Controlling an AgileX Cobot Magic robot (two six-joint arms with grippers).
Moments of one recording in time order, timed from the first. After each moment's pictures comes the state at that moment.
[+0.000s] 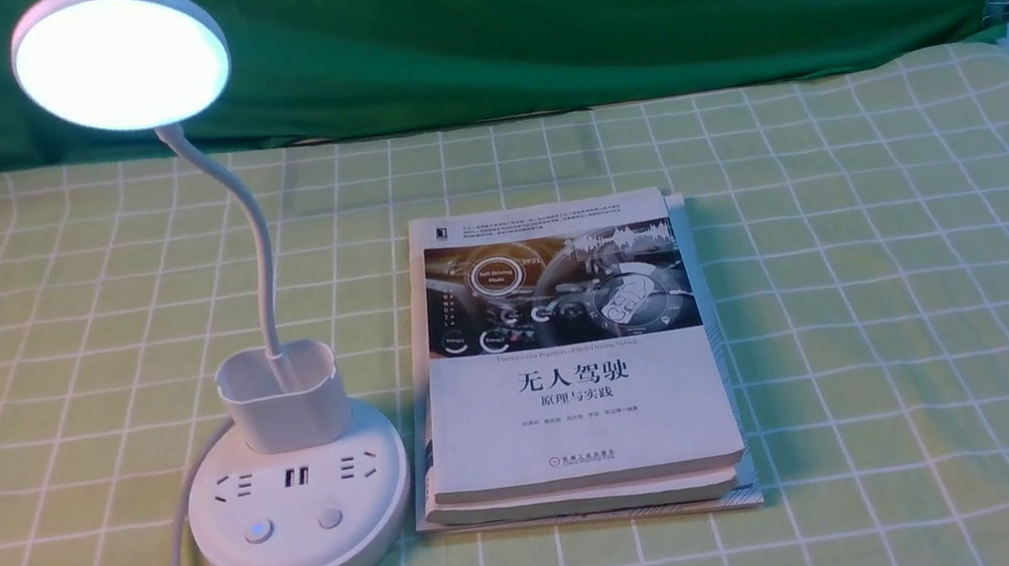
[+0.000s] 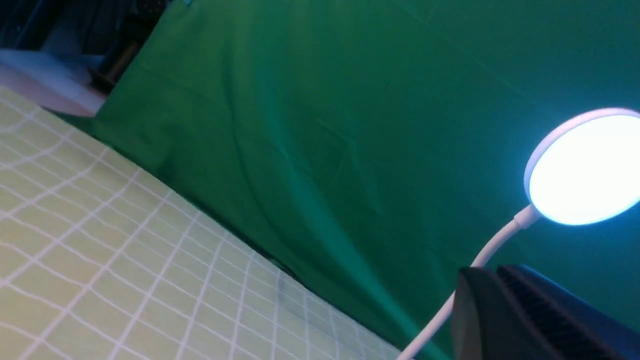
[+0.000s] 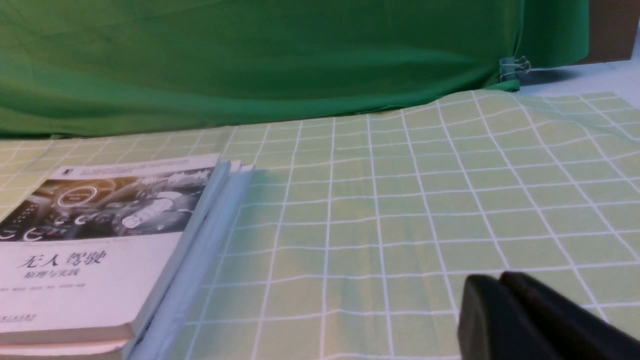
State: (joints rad) right arm 0.09 0.00 0.01 0.05 0.25 0.11; left arm 0.00 0.00 0.00 -0.42 -0.10 -0.19
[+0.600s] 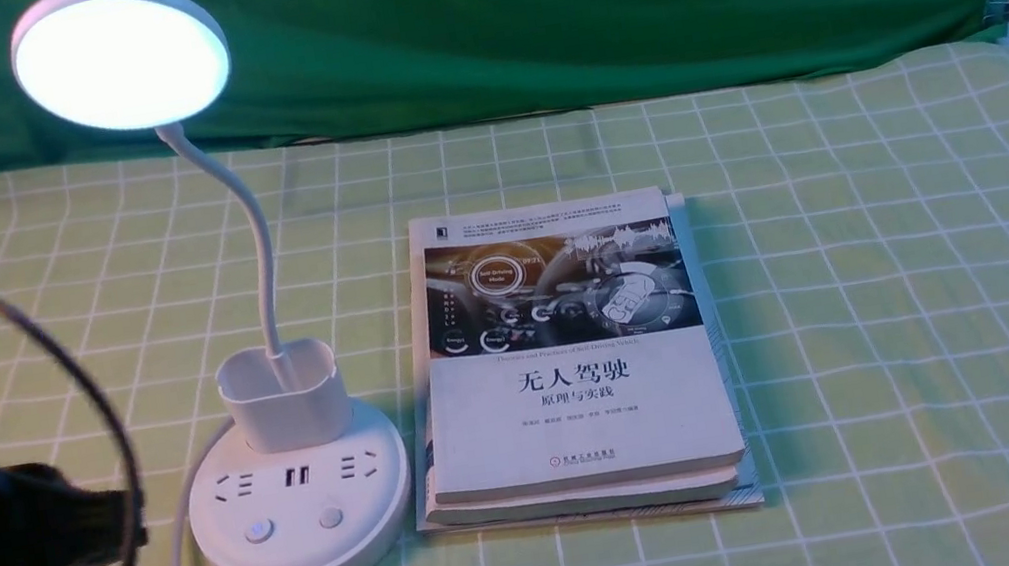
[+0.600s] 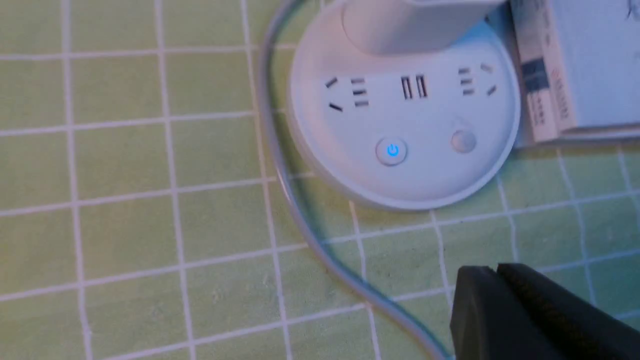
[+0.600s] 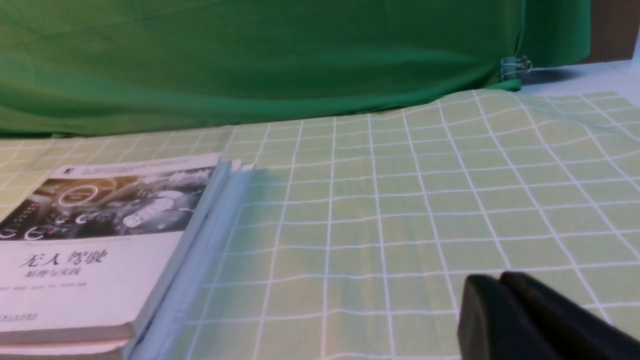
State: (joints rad) right arm 0.09 0.00 0.01 0.05 0.25 0.11; left arm -0.11 1.08 -0.74 -0.30 0.81 0.22
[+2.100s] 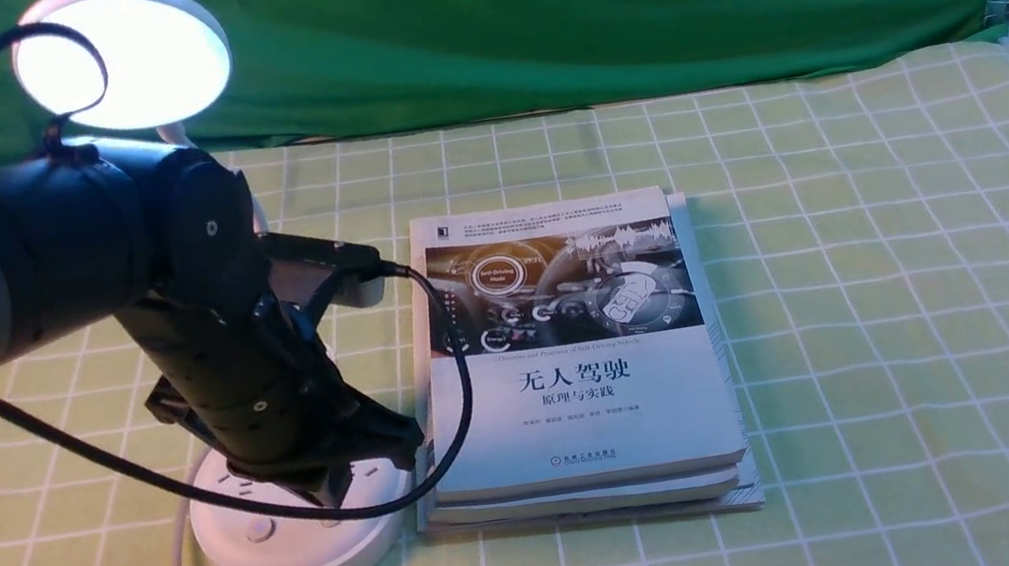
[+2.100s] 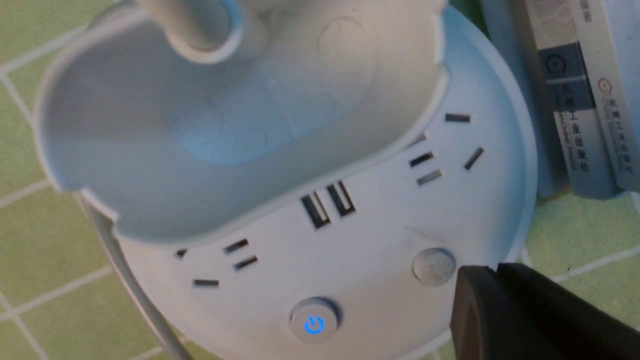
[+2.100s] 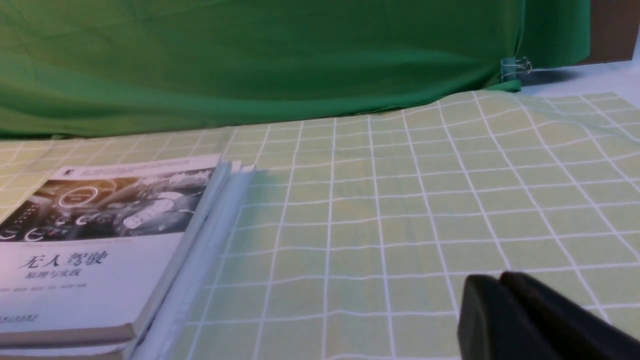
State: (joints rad) right arm 0.09 0.00 0.01 0.05 0.25 0.11; left arm -0.40 1.72 -1.15 -0.09 0.93 0.11
